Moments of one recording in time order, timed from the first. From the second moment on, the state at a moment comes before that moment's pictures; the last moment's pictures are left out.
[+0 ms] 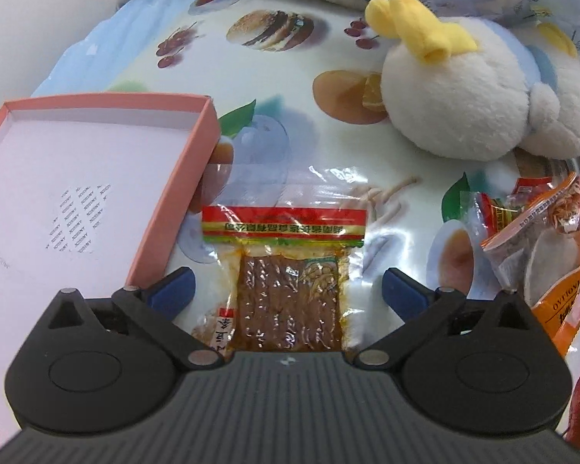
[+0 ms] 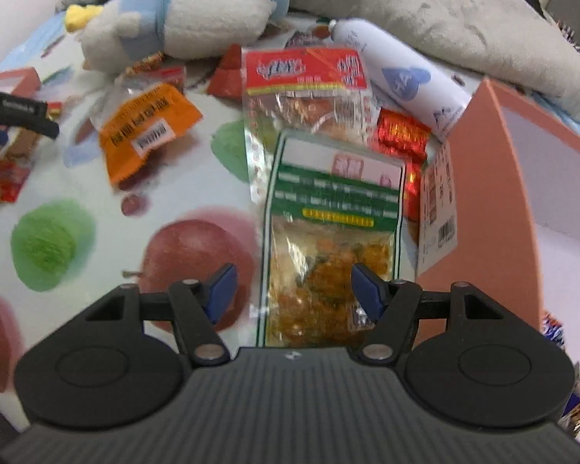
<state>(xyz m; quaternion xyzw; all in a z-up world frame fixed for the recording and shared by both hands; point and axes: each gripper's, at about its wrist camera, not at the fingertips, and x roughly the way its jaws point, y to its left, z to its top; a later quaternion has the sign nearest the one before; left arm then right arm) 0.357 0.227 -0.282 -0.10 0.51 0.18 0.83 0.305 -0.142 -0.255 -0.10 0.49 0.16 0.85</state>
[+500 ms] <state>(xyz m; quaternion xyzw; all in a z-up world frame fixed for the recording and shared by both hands) 0.305 0.167 -0.274 -0.06 0.47 0.11 0.87 0.252 -0.125 -0.263 -0.12 0.44 0.17 0.87</state>
